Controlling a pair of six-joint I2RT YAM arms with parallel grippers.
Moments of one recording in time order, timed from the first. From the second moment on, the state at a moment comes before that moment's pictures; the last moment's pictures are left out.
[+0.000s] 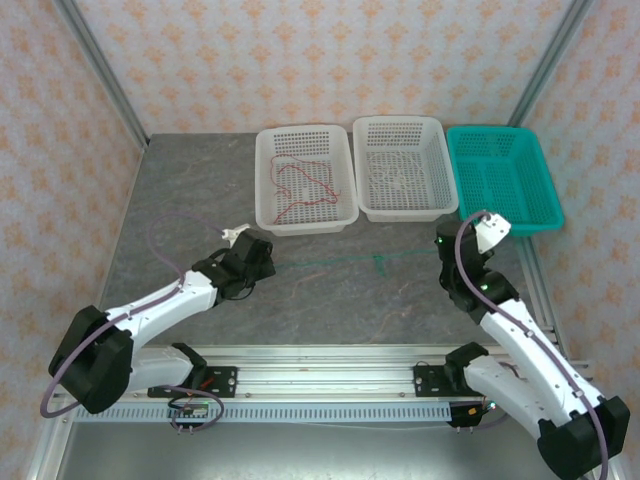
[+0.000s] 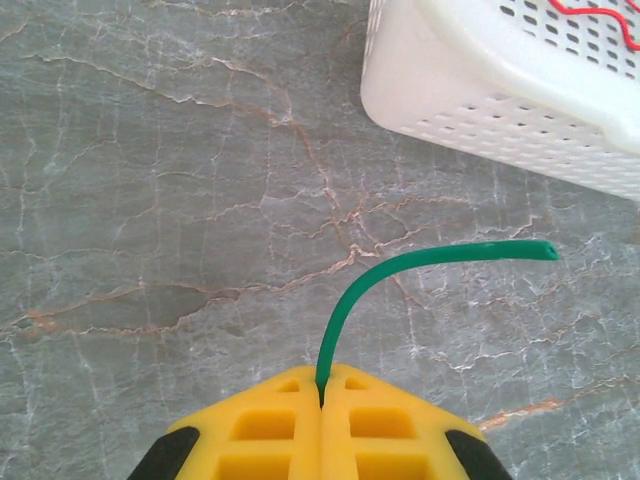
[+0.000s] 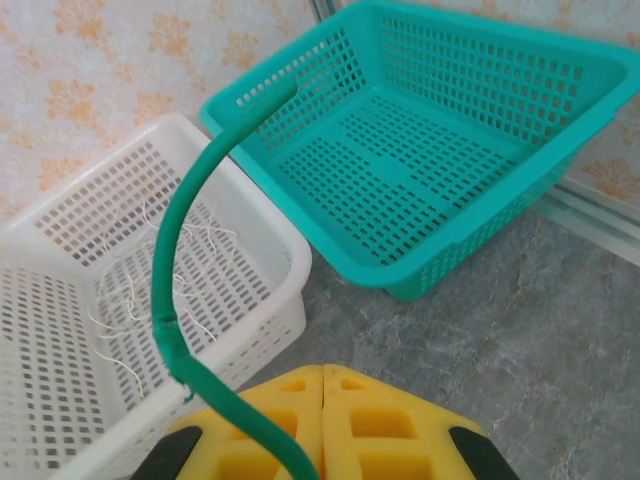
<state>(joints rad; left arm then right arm) -0.54 1.22 0.64 -0.36 -0.26 -0.86 0.39 0.80 0.71 -0.50 0.76 0.81</state>
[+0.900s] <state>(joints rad) -0.50 1.06 0.55 -0.43 -0.33 -0.80 0.10 0.76 0.95 -0.61 0.43 0.84</state>
